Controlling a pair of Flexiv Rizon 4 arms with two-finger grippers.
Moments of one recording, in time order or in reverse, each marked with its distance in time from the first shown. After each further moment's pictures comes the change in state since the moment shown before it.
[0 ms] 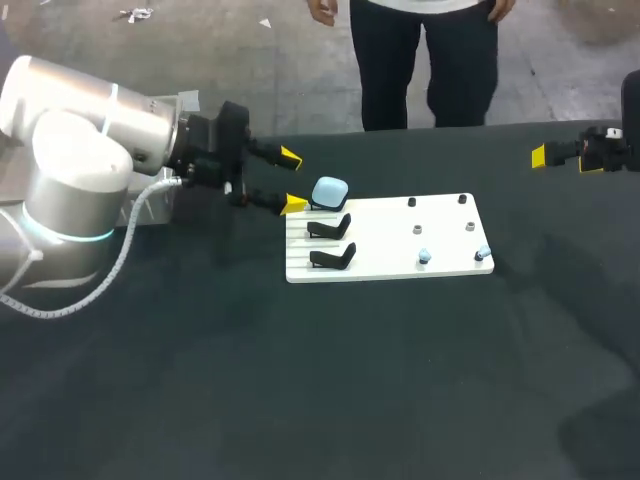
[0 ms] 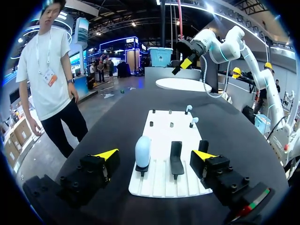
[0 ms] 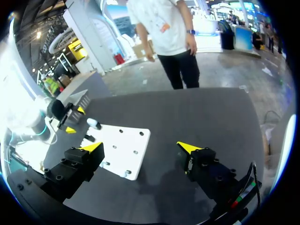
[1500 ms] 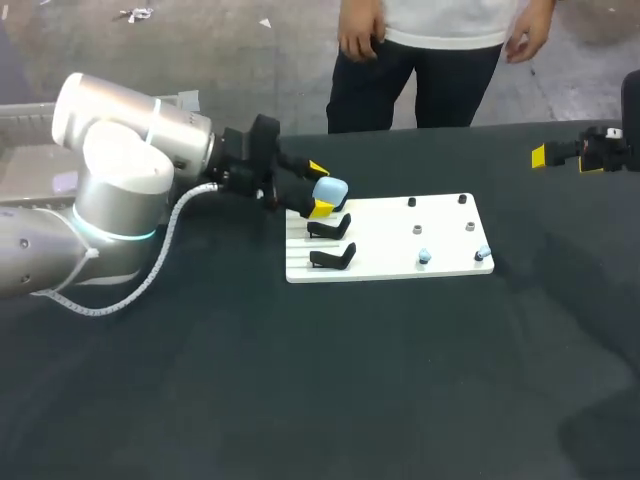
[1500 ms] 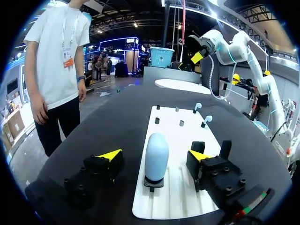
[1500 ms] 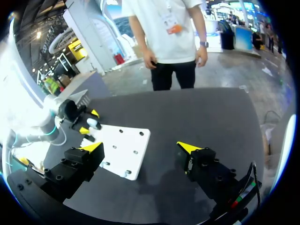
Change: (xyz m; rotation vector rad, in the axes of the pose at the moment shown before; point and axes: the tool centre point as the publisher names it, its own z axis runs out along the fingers) left arm 0.017 0.020 0.058 0.058 -0.029 -0.060; right arm 0.000 0.000 0.000 0.000 0.000 0.000
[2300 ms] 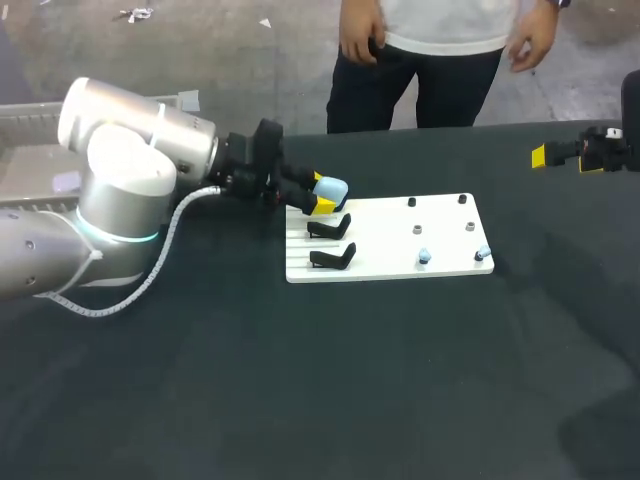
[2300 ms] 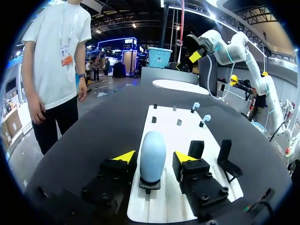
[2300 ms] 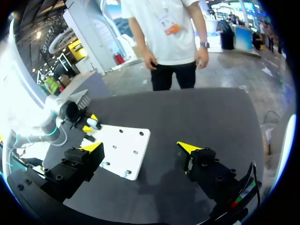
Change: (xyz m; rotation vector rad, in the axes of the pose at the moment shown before) left arm 0.004 -0.005 0.007 0.025 -0.008 -0.006; right arm 0.000 0.000 0.000 0.000 0.000 0.000
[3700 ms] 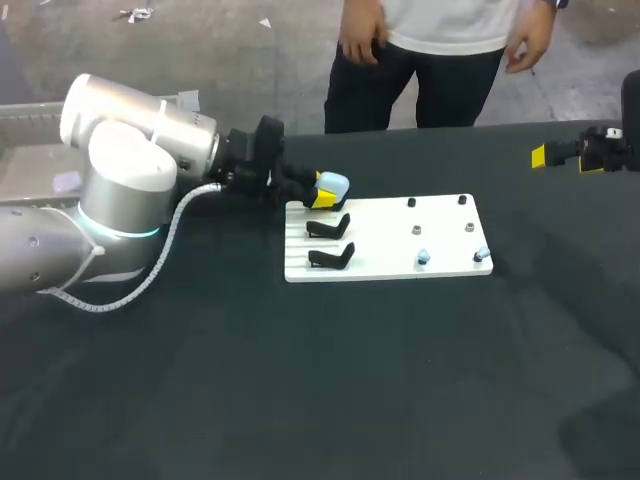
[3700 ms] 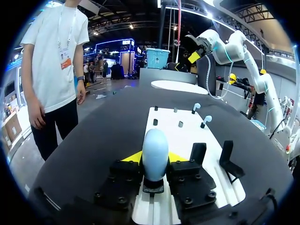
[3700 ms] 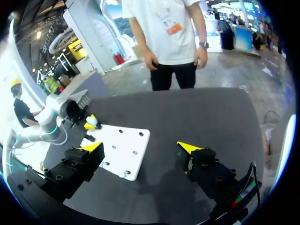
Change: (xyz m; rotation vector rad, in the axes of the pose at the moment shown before) left arm -0.007 0.005 0.000 0.009 -0.011 0.030; right arm 0.000 0.000 0.000 0.000 0.000 0.000
